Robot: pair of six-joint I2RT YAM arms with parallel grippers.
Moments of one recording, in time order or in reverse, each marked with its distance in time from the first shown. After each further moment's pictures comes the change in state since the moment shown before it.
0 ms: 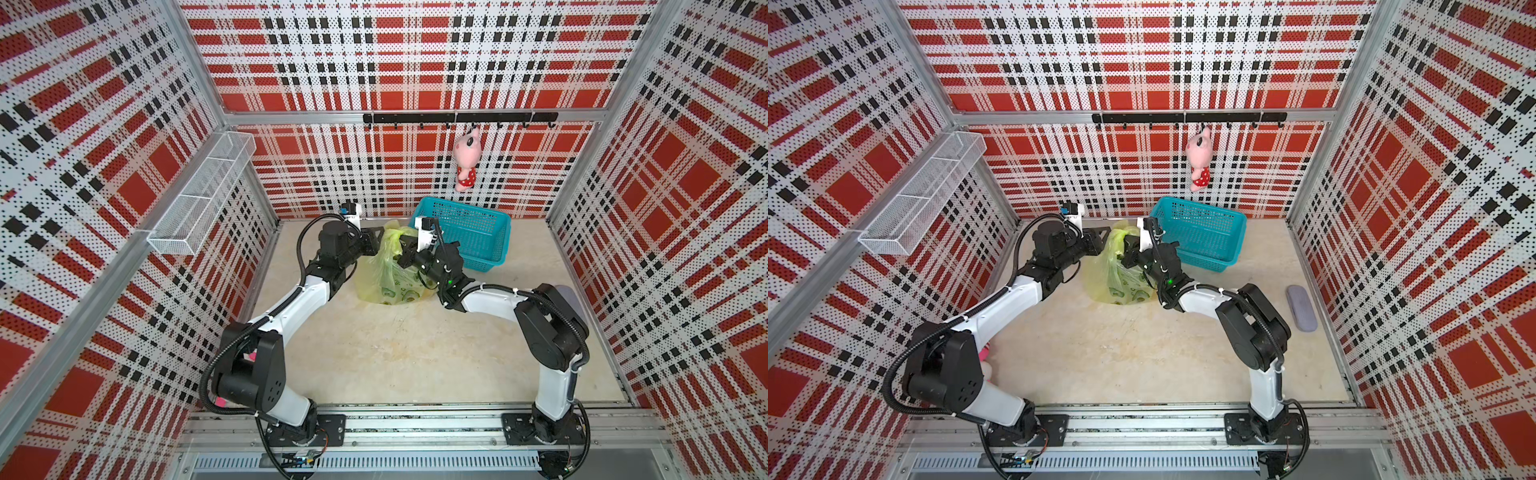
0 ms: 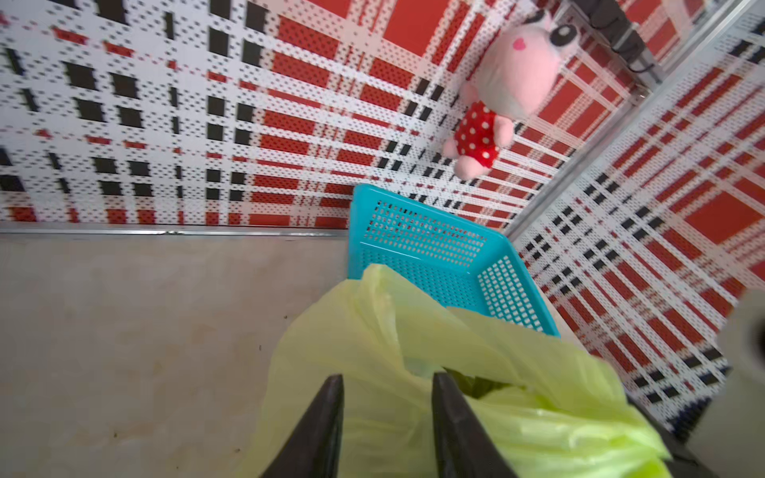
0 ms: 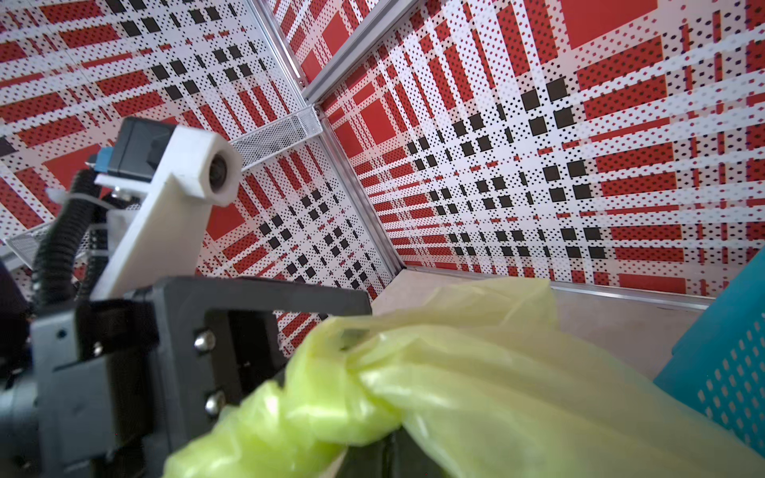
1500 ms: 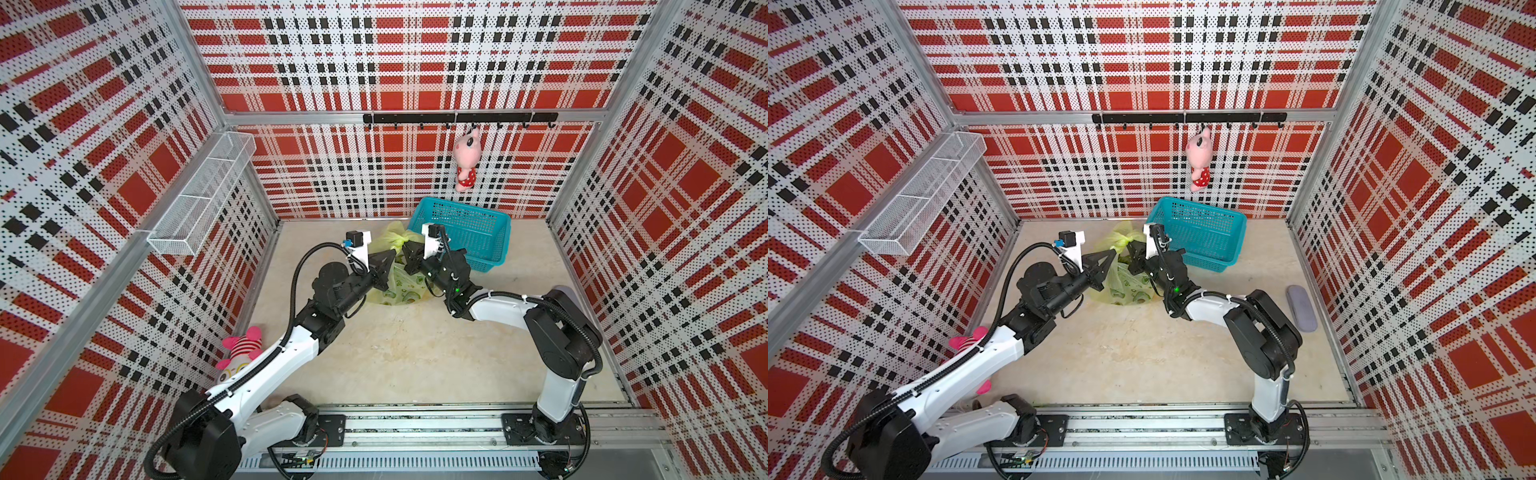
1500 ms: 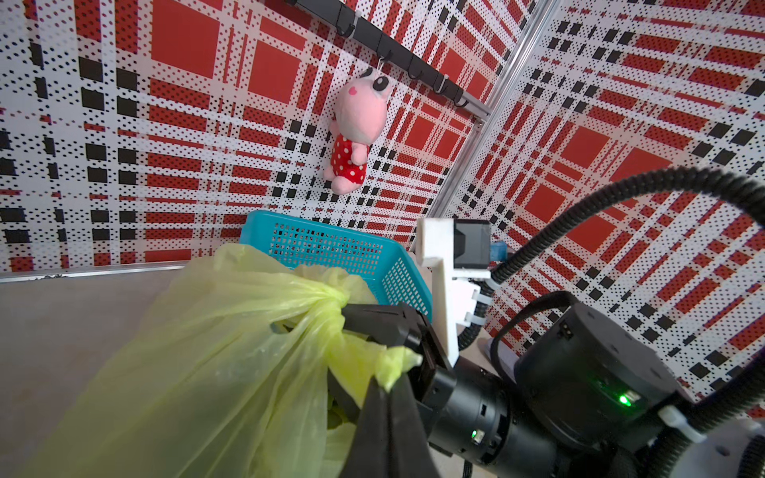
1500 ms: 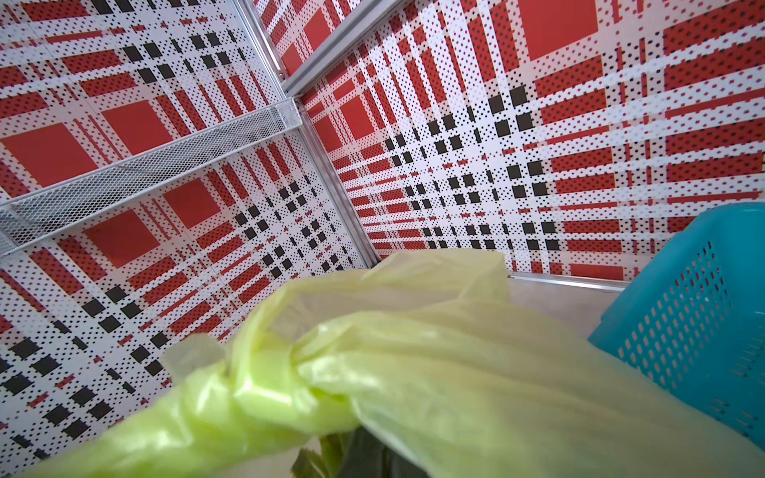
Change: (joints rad) left arm -0.246 -0.410 -0.299 0.120 -0.150 -0.051; right arm 0.005 -0.081 -0.130 0.005 0.068 -0.068
